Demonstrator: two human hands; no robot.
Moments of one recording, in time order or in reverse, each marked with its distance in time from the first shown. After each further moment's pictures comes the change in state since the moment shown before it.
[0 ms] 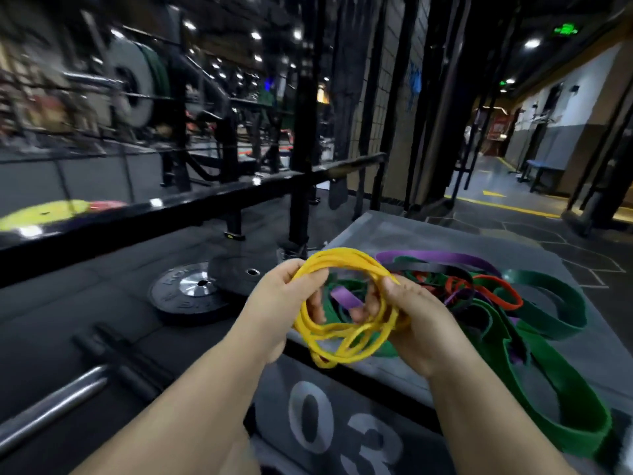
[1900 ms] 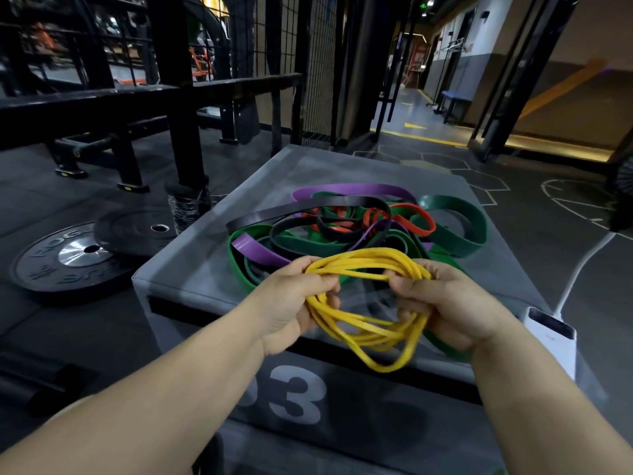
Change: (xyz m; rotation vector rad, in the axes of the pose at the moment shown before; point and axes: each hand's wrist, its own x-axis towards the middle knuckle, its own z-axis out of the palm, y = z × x) left_hand 0.035 -0.084 0.121 -0.307 -0.464 -0.465; right_hand -0.067 -0.003 -0.140 -0.133 0.320 0.261
